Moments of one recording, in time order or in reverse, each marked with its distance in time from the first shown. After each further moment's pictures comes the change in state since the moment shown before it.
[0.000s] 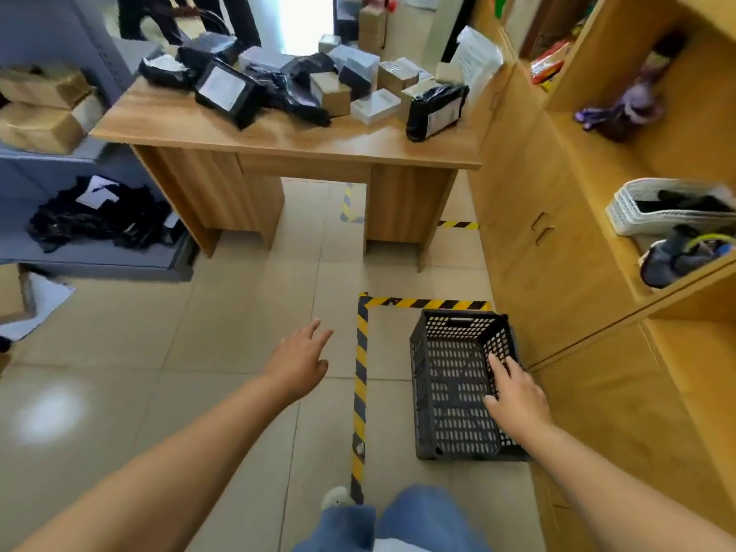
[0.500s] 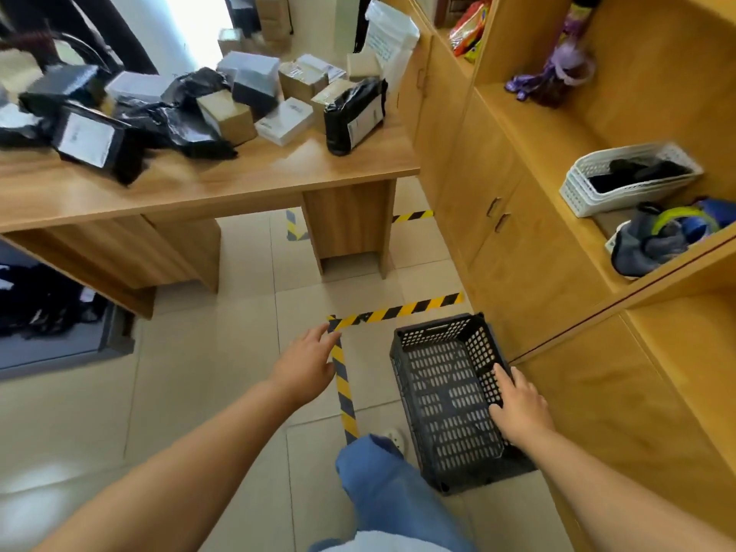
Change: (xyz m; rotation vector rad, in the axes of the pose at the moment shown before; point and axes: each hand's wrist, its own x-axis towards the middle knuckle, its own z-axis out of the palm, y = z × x) left_hand 0.186 0.072 -0.045 0.066 -0.093 0.224; right_hand 0.118 0.039 -0.023 0.191 -0.104 0.257
